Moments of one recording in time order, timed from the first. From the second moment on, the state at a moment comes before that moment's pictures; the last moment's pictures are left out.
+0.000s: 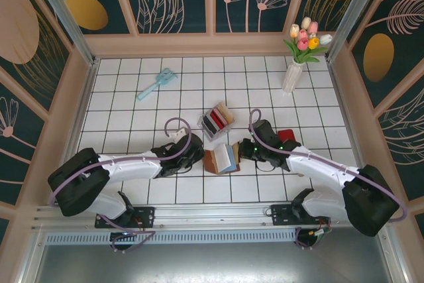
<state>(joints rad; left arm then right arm) -0.94 1.45 0.59 0.00 -0.21 -1.34 0.69 1.18 0.55 -0.28 -0.13 0.80</state>
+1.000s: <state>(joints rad) -0.94 1.54 0.61 0.03 -0.17 -1.27 0.74 1.23 0.62 -0.21 -0.30 0.75</state>
